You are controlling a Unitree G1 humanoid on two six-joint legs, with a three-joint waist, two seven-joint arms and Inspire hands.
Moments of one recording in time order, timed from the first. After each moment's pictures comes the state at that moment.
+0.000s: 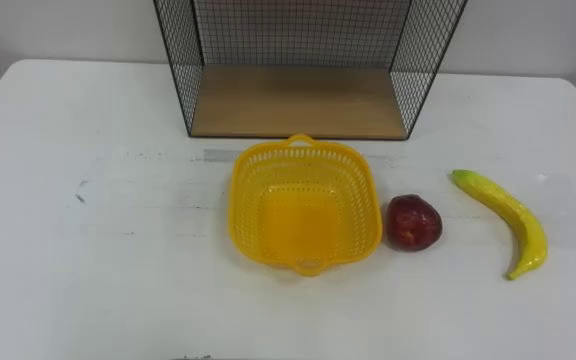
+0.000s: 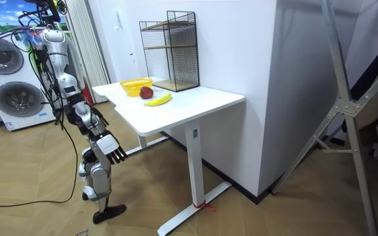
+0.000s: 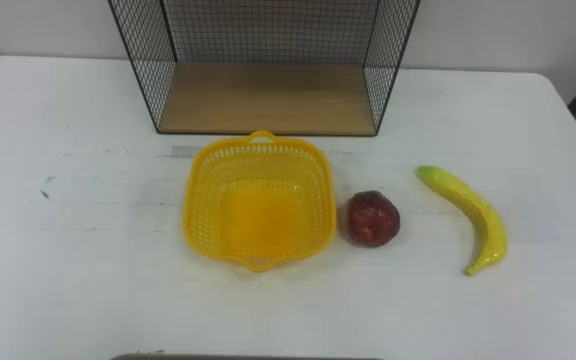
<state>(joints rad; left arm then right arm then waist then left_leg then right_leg) 0.15 0.20 0.06 1.12 0.19 -0.05 0.03 0.14 -0.22 -0.06 1.22 0.12 -0.06 0.08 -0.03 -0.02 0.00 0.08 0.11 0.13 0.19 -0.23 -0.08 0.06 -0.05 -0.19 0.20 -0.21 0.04</state>
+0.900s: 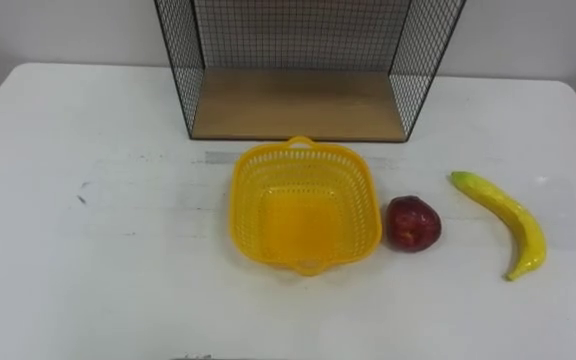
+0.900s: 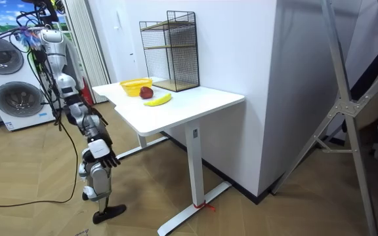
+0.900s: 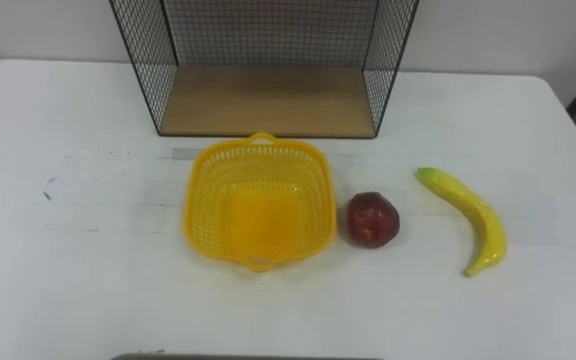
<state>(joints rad) 0.16 0.20 0.09 1.11 0.19 -0.06 0.04 0.16 -0.19 -0.13 1.29 0.47 -0.02 0.00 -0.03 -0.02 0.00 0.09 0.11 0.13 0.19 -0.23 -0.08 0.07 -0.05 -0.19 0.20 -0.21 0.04</state>
